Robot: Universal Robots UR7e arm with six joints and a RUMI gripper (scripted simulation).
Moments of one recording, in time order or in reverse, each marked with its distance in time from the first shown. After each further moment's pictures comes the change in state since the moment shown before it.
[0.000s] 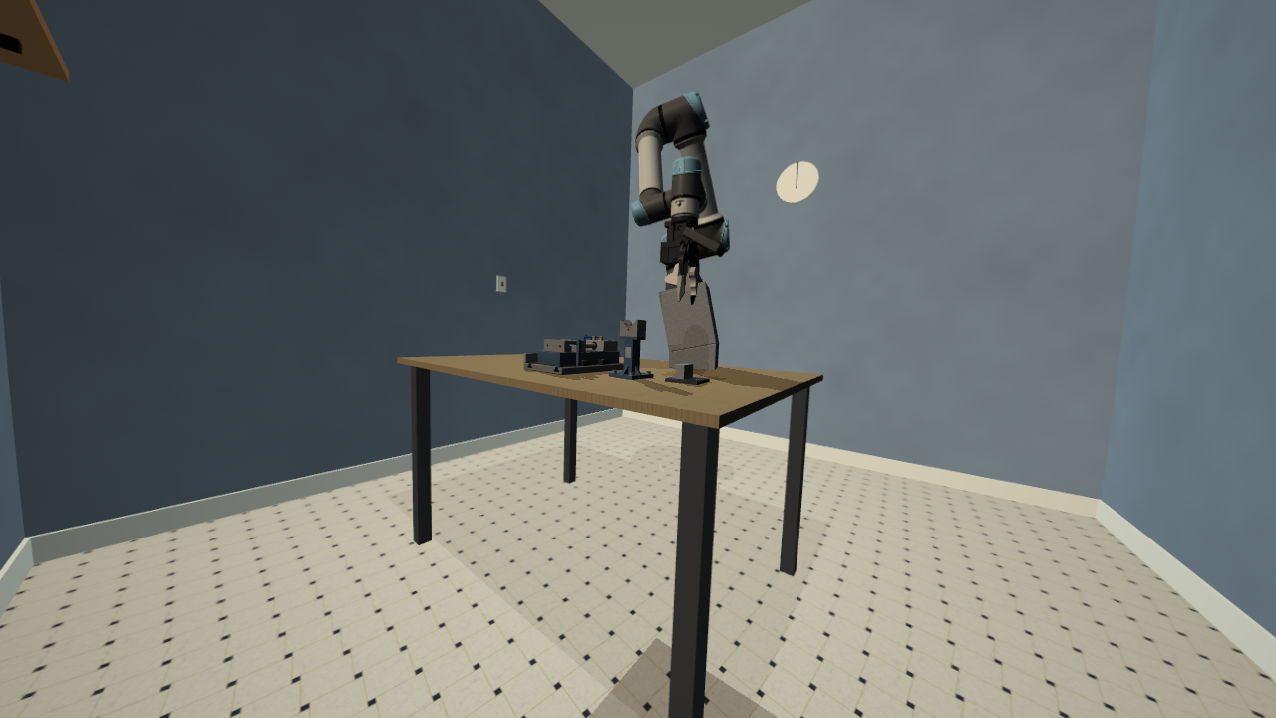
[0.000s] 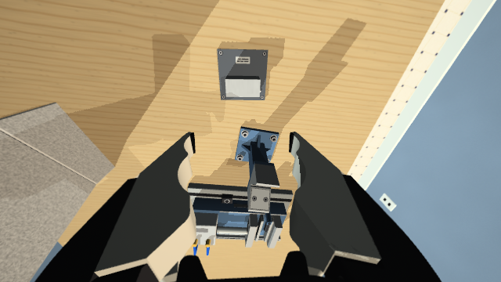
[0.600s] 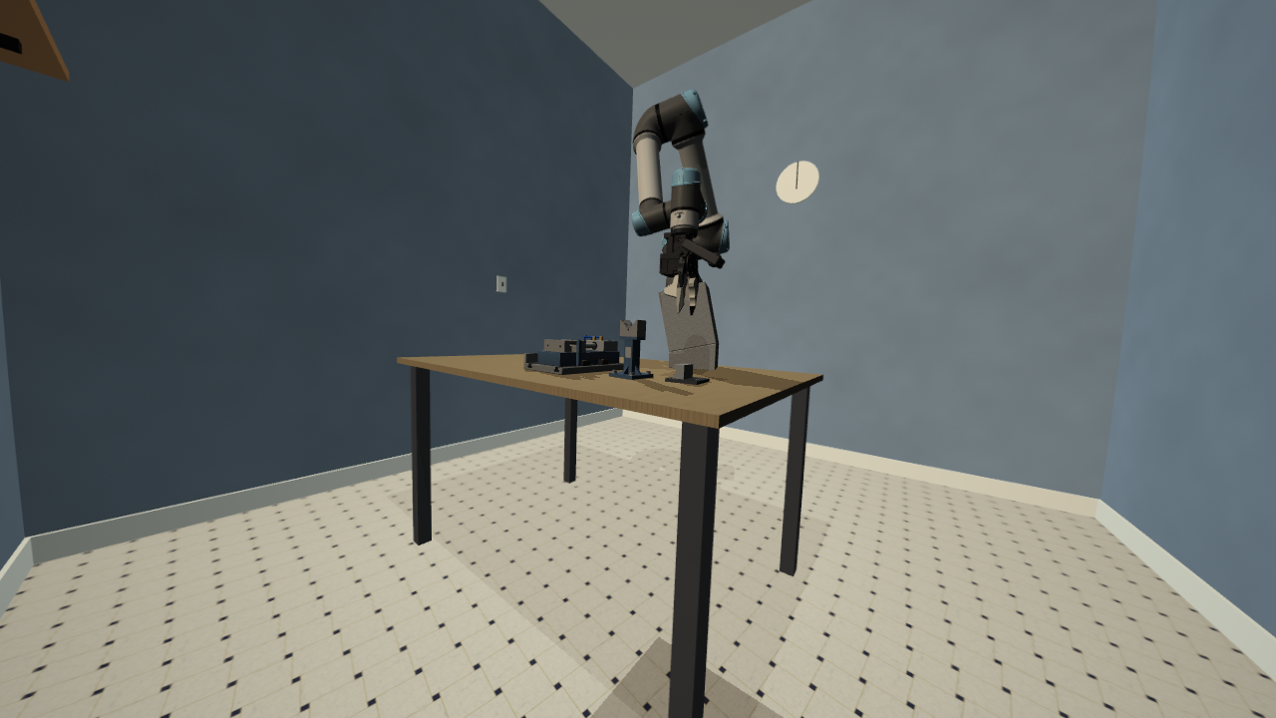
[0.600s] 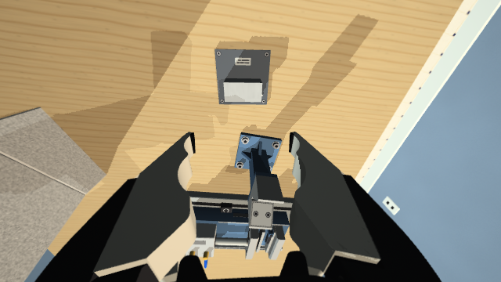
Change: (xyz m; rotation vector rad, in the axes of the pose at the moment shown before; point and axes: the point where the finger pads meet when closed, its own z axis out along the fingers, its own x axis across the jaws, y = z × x) arm 0.000 0.000 0.029 0.000 0.000 0.000
